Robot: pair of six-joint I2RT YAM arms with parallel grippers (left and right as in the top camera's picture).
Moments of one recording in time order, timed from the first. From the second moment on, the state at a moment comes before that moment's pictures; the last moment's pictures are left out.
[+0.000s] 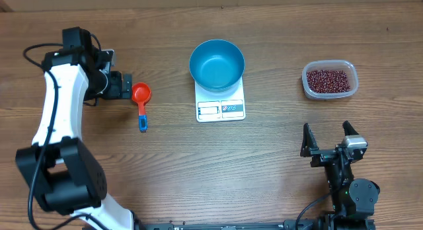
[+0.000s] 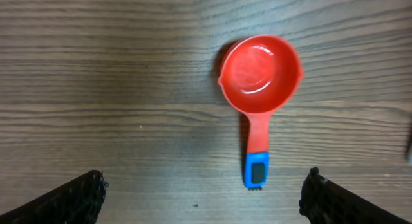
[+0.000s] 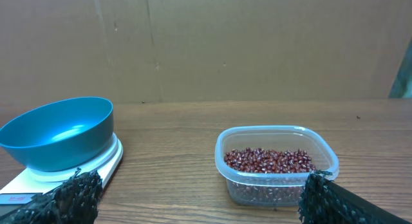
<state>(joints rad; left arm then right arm) 0.19 1.84 1.53 -1.06 0.08 0.15 -0.07 0.01 0.02 -0.02 -0.15 0.04</state>
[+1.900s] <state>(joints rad) 0.10 2.12 1.53 -0.84 -0.09 0.13 -0.07 0.01 0.02 -0.02 -0.15 0.04</state>
